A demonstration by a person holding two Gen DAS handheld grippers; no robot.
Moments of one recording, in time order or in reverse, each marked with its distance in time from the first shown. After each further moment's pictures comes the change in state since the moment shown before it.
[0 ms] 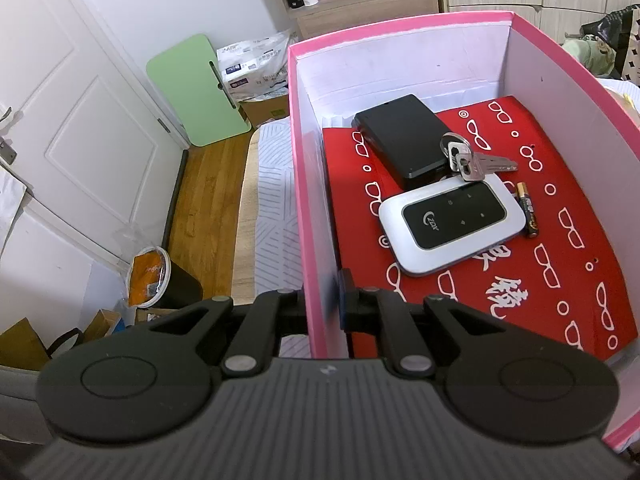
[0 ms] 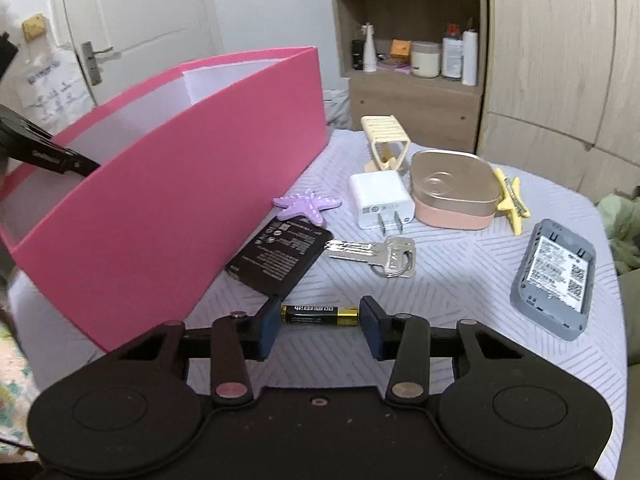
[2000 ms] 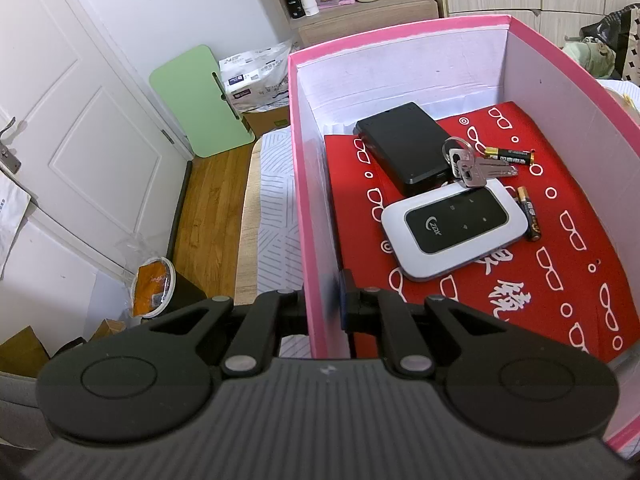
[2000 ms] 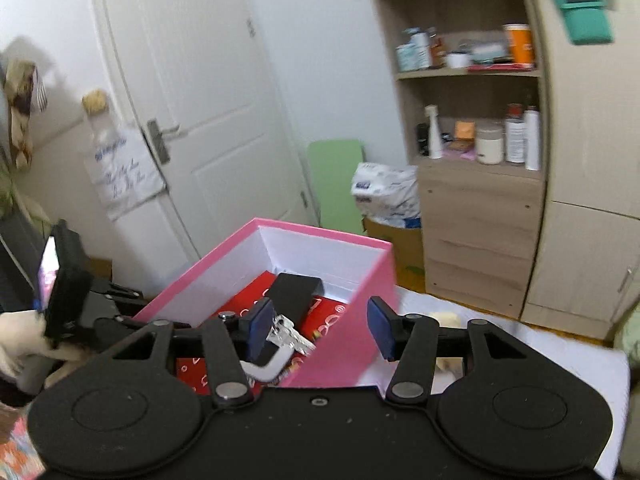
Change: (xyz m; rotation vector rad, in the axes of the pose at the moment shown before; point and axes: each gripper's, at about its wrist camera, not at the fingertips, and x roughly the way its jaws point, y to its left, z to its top) left arm -0.004 -0.001 -0.002 0.011 -0.031 0.011; right arm -0.058 0.006 0.128 -0.008 -0.179 0.202
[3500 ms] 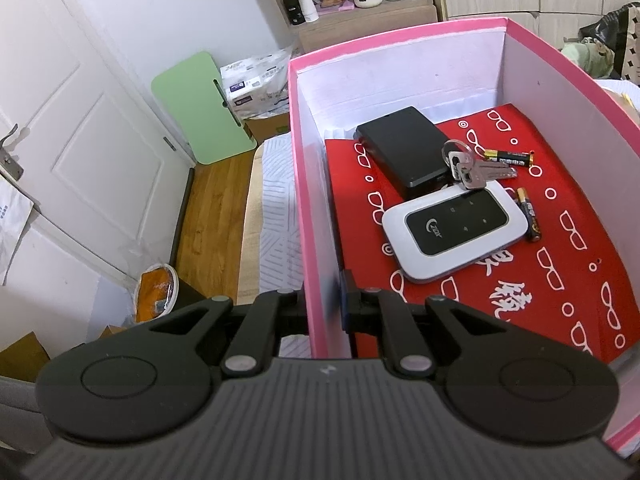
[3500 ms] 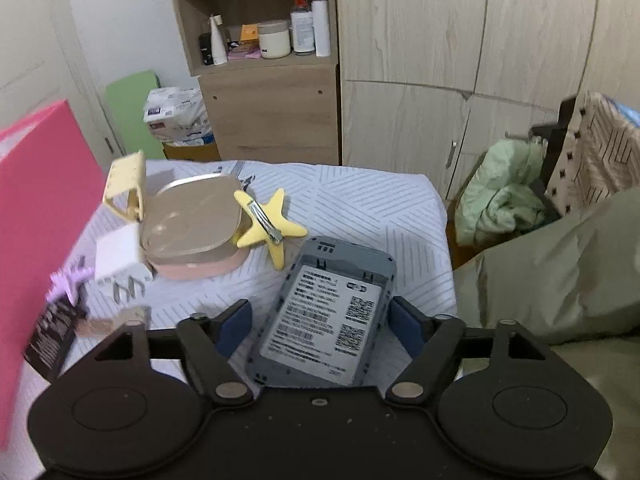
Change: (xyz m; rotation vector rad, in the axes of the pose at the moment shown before) left arm -0.002 -0.001 -0.001 0.014 -0.020 0.010; right arm 0.026 -0.139 -0.100 0.170 0.221 -0.531
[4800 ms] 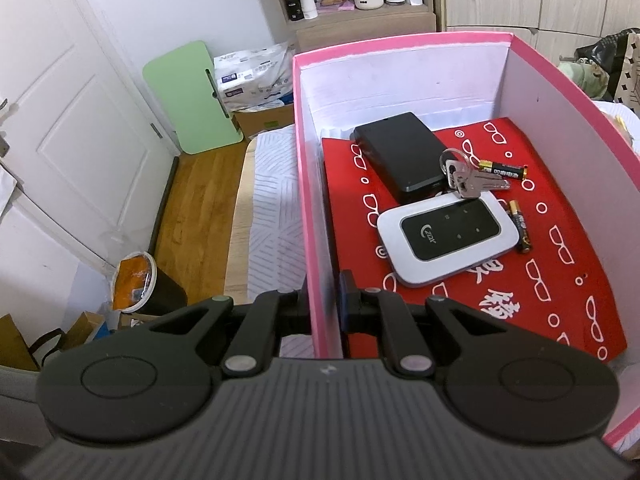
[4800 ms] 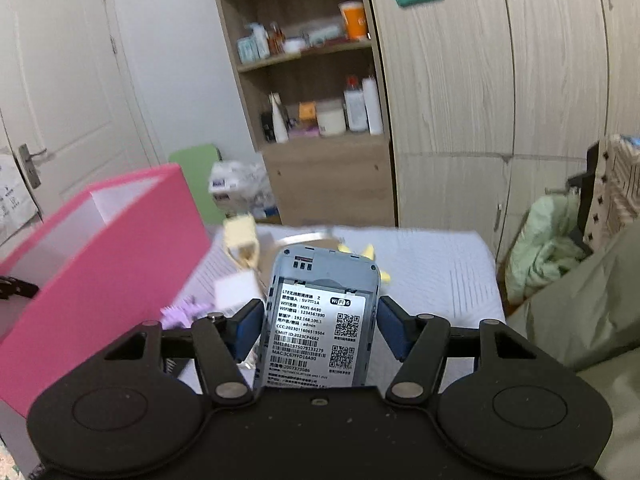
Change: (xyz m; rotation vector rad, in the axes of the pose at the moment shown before) left arm 0.002 0.012 0.001 -0.069 0.003 -0.067; right arm -0.065 0.026 -0.021 0.026 -0.269 0.188
